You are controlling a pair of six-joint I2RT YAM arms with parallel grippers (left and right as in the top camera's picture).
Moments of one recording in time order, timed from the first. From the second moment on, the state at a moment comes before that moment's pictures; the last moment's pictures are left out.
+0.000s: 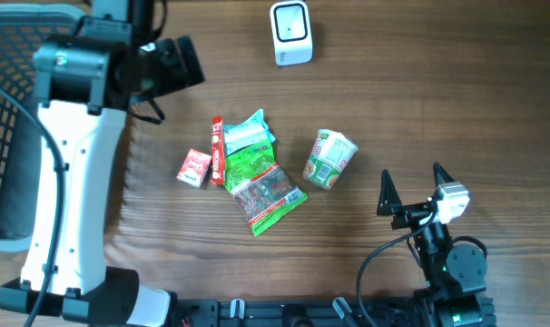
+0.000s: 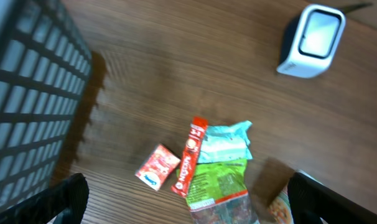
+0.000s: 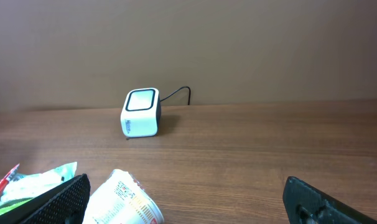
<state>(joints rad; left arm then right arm) -0.17 1.65 2.04 -1.44 -0.11 -0.47 0.17 0.02 0.01 0.00 0.00 0.11</state>
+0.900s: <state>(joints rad) -0.14 1.65 2.04 -1.44 -0.10 -0.46 0.17 0.02 0.01 0.00 0.00 0.11</state>
